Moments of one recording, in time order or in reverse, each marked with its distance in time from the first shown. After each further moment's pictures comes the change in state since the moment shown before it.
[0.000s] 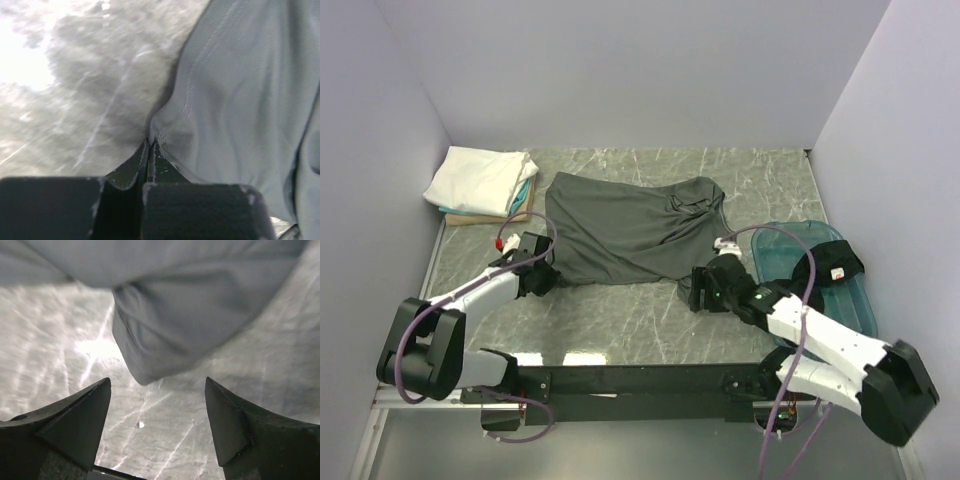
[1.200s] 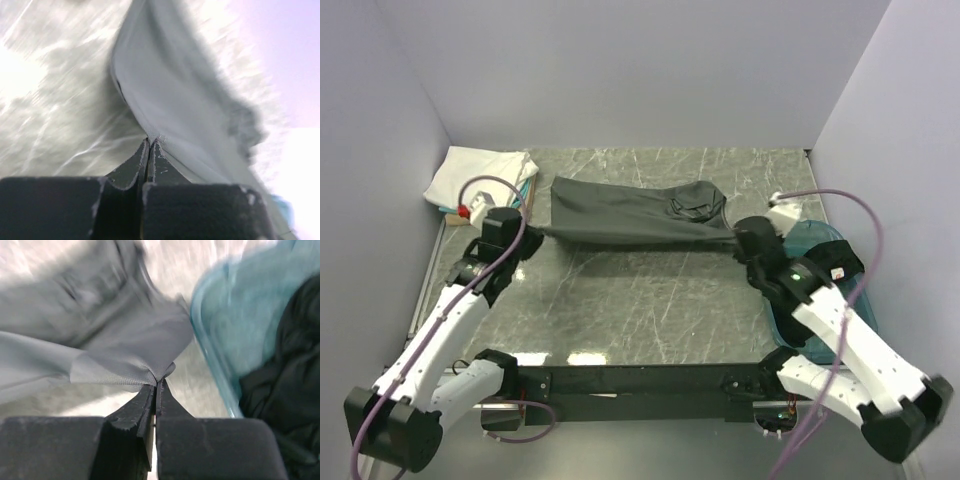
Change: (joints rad) left arm 0.000 -0.378 0.212 -0.134 -0.094 0.025; right arm -0.051 -0.024 0.393 -0.279 0.538 0.101
